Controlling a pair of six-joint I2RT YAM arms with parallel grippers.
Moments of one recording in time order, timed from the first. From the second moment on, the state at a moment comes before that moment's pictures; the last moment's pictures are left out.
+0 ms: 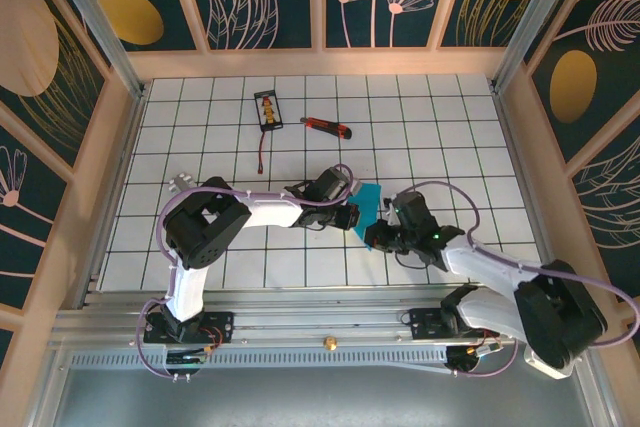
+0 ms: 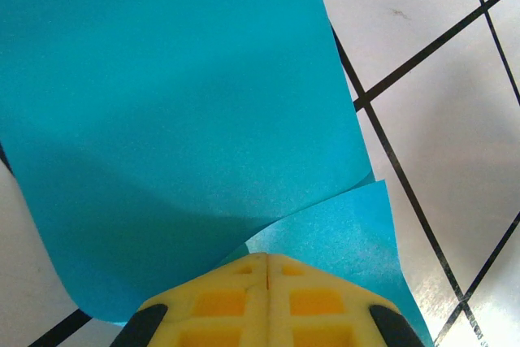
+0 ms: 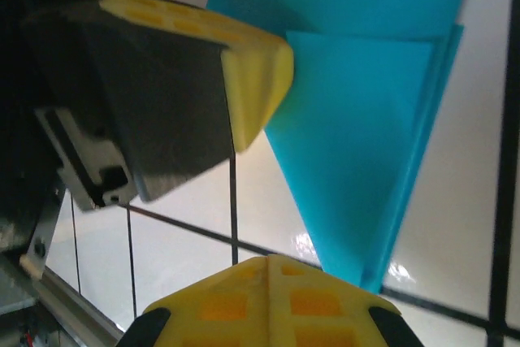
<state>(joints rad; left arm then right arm) -0.88 2.00 1.11 -0.01 0.25 -0.54 0.59 1.15 0.37 -0.08 -0.35 0.78</state>
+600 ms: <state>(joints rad) -0.87 1.90 1.04 0.03 0.28 -0.63 0.52 1.29 0.32 0.05 -0.41 0.72</state>
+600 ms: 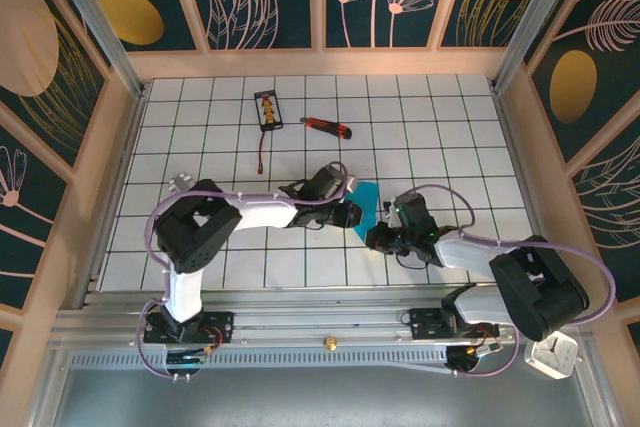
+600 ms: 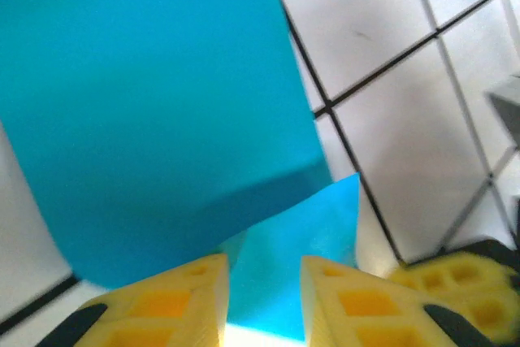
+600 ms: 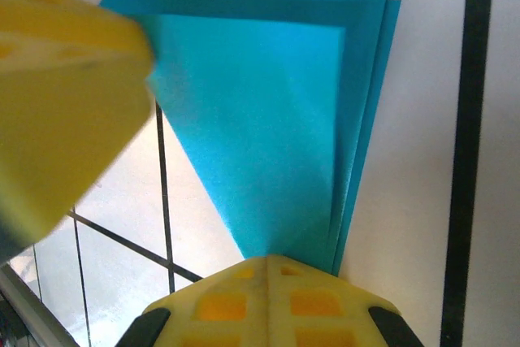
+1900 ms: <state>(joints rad) -0.90 2.00 1.05 0.11 0.35 -0.77 0.52 1.29 0.32 0.05 -0.41 0.72</state>
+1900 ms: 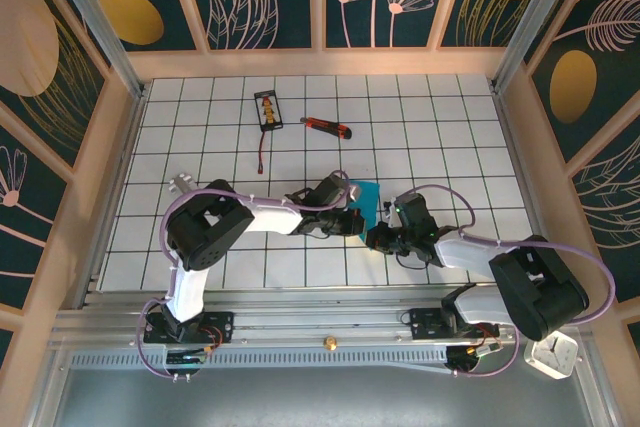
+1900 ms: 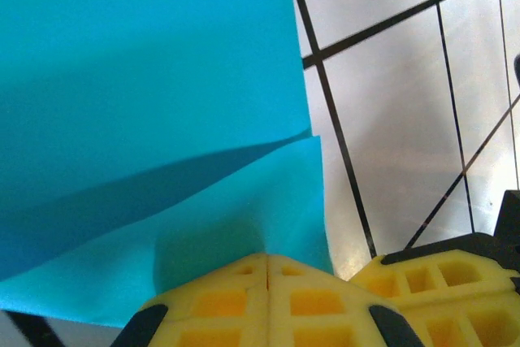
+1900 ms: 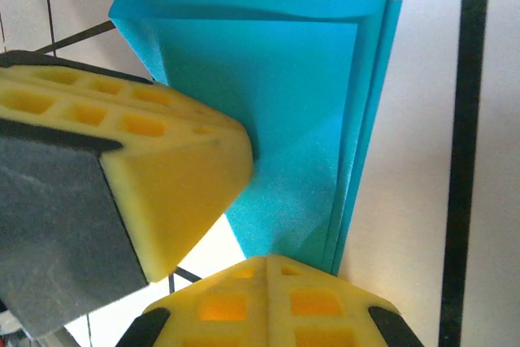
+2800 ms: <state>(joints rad) -0.75 2.02 1.08 0.10 0.39 -0.72 0.52 1.30 0.32 0.05 -0.42 0.73</state>
